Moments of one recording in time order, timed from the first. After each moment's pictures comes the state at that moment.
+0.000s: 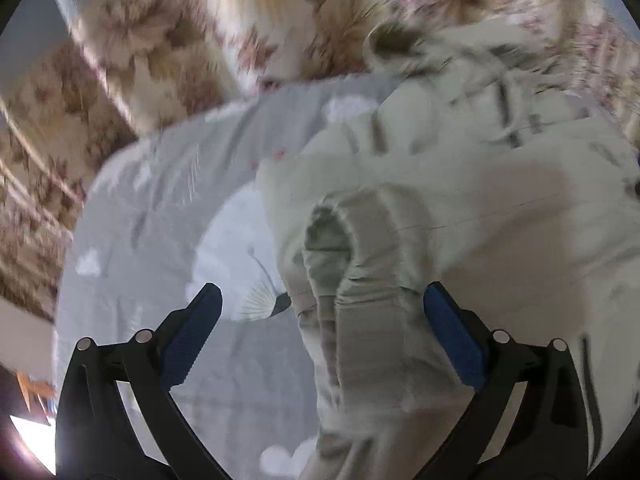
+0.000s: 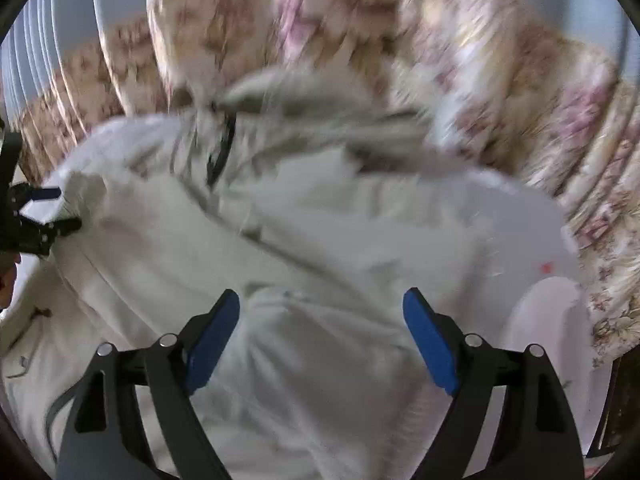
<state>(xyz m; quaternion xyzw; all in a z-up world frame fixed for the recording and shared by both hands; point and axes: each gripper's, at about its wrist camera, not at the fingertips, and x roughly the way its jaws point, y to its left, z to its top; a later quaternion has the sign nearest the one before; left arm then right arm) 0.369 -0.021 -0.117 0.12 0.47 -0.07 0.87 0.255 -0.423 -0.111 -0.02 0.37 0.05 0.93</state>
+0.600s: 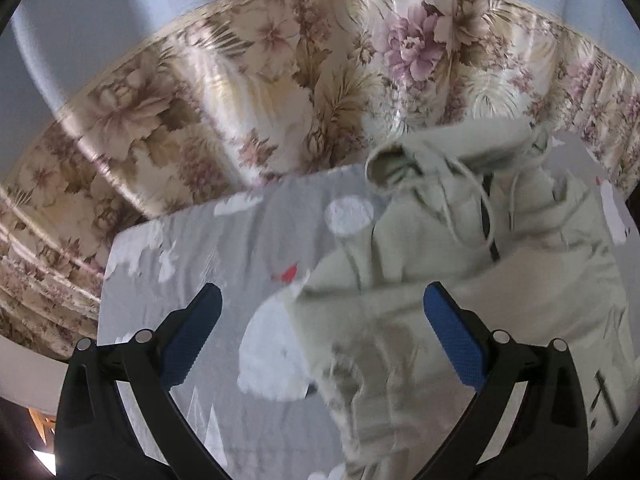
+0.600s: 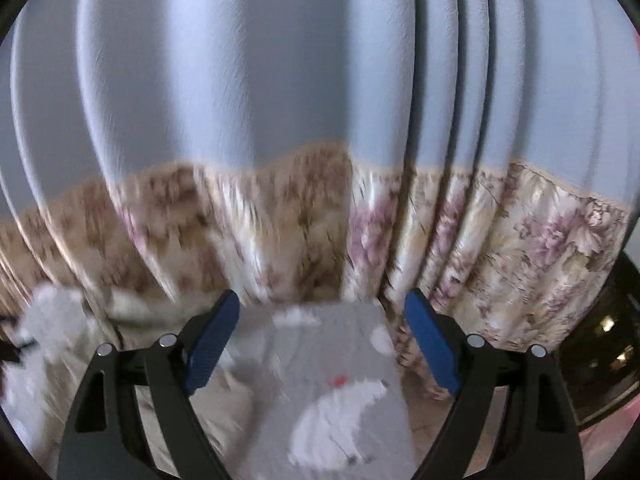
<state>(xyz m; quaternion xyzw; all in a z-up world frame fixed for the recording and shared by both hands) 0.440 -0.036 -0.029 0.13 0.46 -0.09 0.87 0.286 -0.598 0.060 0.09 0.26 -0.10 0.96</state>
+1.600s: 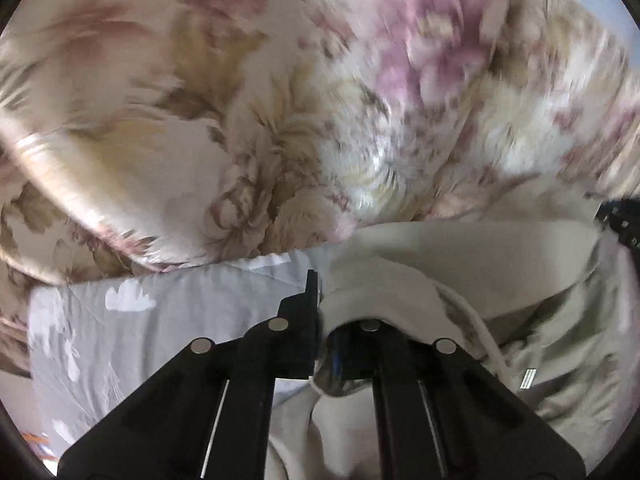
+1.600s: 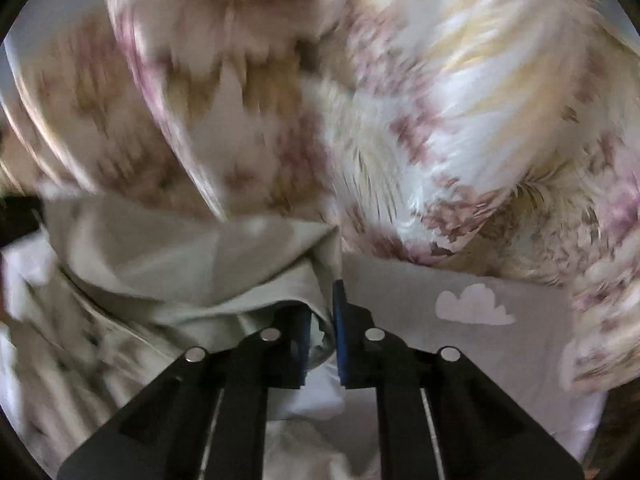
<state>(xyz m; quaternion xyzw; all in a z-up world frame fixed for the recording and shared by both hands) 0.581 -0.103 -0.086 0.06 0.49 -0.14 0.86 0.463 -0.482 -0.091 0.06 0.41 0.05 0.91</state>
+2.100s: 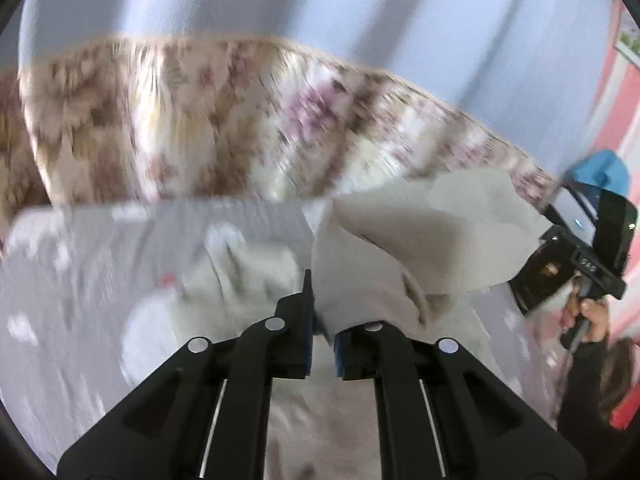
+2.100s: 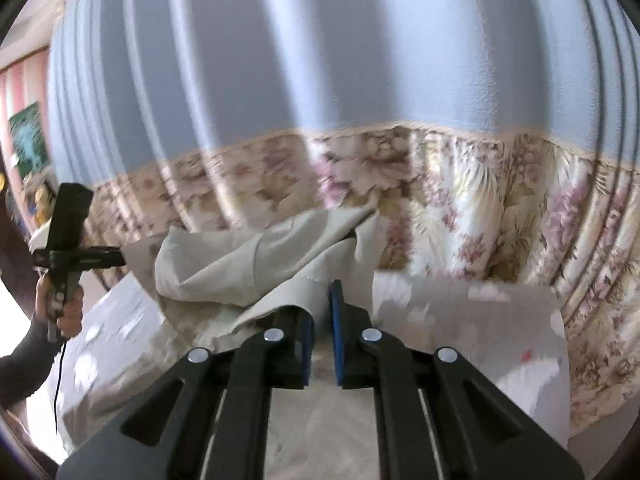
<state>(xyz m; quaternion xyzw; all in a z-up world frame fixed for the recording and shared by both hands) 0.359 -0.006 -0.010 -0.07 0.40 -0.29 0.87 0.193 -0.420 -0.002 0.05 0.24 0.15 0.96</state>
